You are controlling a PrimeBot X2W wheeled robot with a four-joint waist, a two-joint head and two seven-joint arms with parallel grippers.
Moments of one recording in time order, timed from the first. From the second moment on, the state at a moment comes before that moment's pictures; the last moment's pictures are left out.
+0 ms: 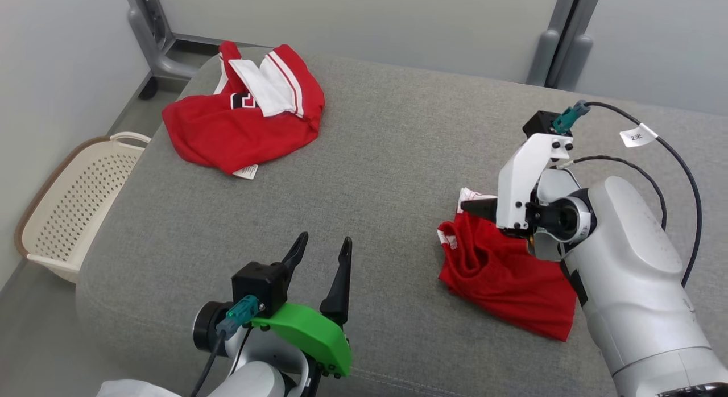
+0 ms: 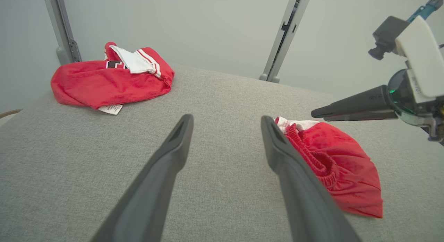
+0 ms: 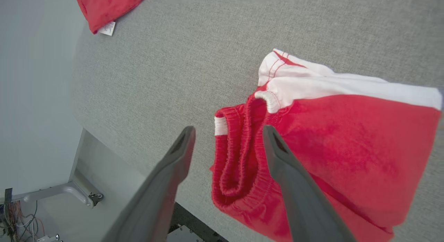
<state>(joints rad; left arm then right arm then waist) -0.30 0.27 -0.80 0.07 -0.70 0.35 -0.11 -0.70 -0.05 0.07 0.64 0.47 0.13 0.92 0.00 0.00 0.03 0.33</state>
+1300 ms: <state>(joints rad) -0.30 0.36 -0.82 -0.07 -0.67 0.42 -0.04 -0.57 -0.14 -0.02 0.64 0.45 0.13 0.65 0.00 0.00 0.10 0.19</state>
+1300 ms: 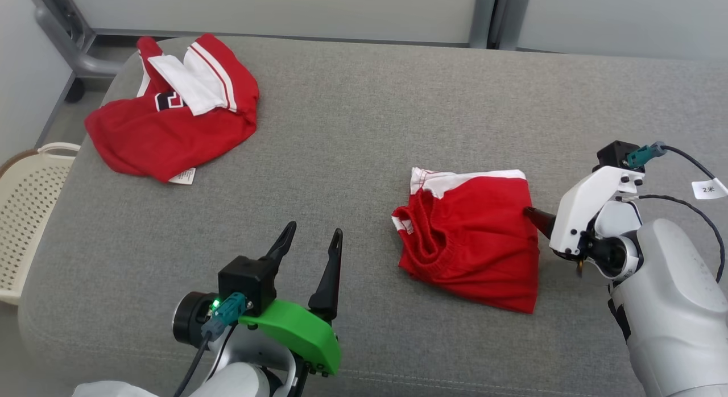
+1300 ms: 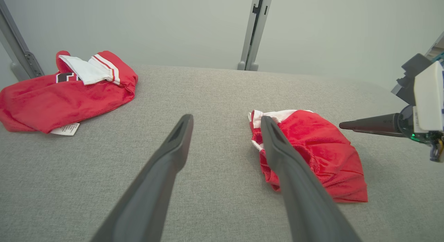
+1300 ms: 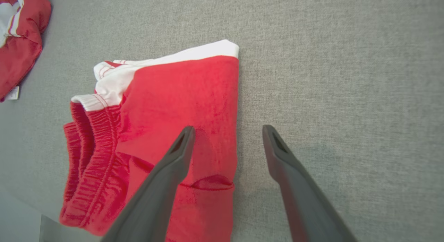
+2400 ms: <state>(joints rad) -0.32 0.37 -0.81 -0.07 -0.66 0.43 -0.05 -0.67 -0.16 0.06 0.80 0.54 0.13 0.57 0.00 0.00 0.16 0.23</state>
